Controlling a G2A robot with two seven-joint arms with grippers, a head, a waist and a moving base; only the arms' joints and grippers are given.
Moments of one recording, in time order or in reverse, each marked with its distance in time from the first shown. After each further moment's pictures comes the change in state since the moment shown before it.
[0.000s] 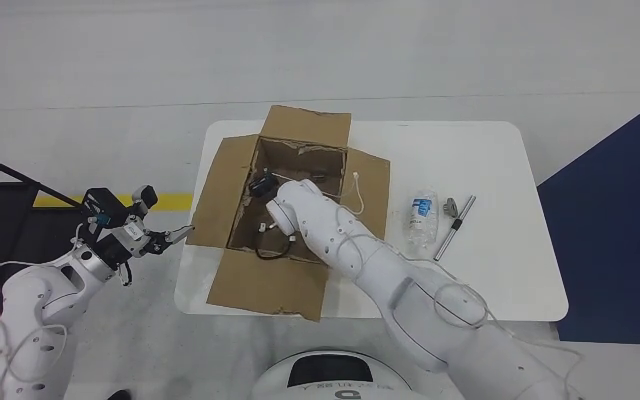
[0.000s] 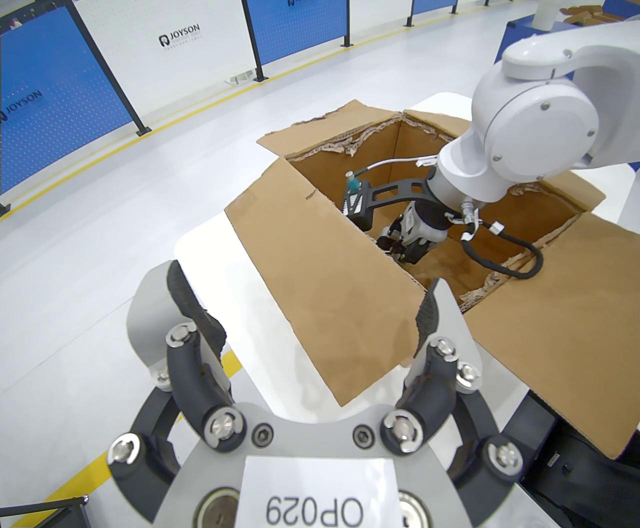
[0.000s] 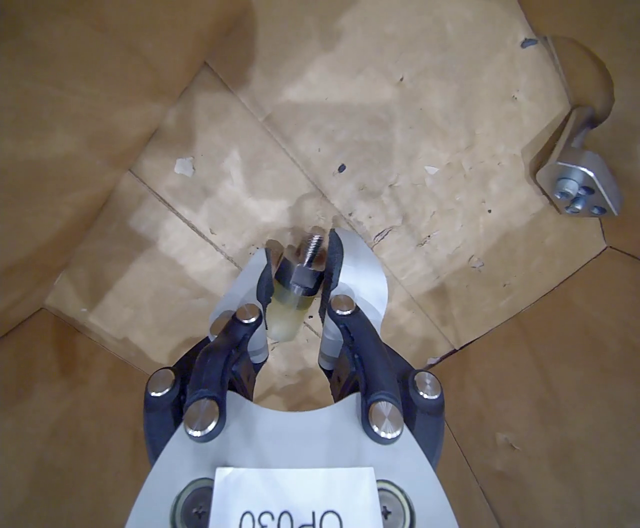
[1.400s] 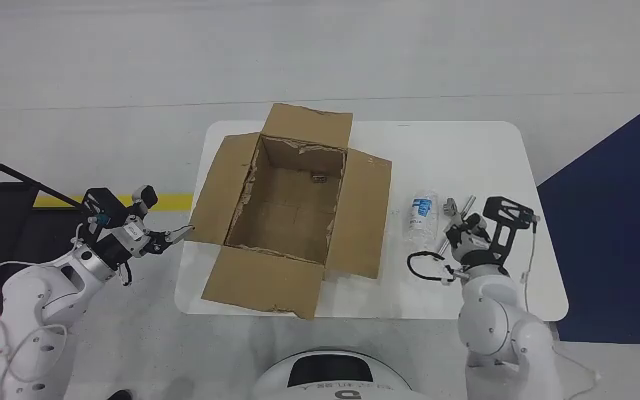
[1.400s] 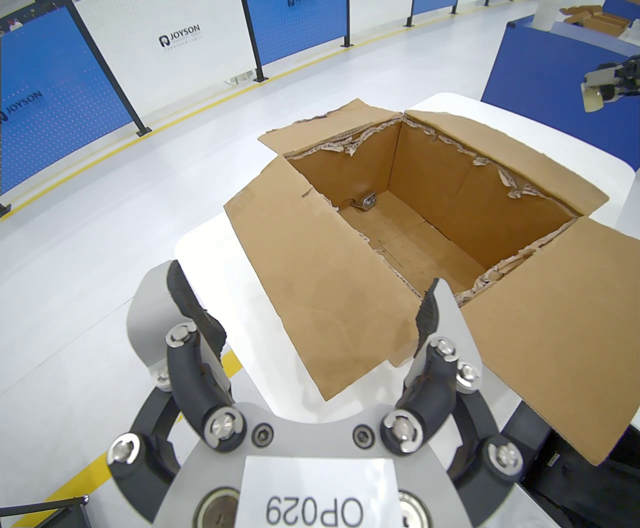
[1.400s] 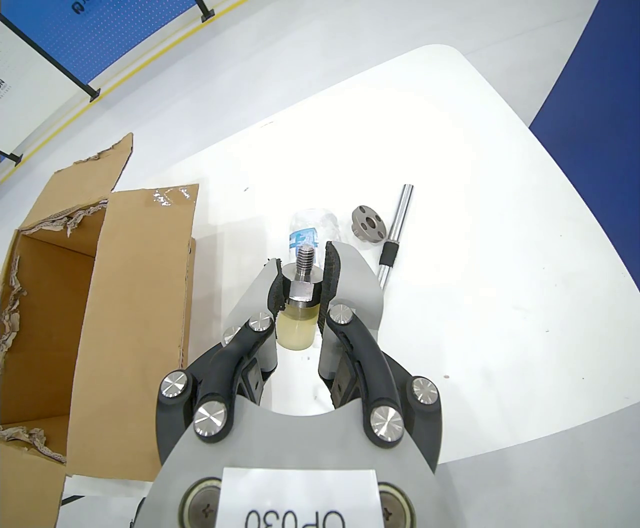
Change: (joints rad) left arm 0.000 0.000 0.000 0.000 0.000 0.000 0.000; right arm -1.318 0.314 0.983 -1.781 -0.252 0.153 -0.340
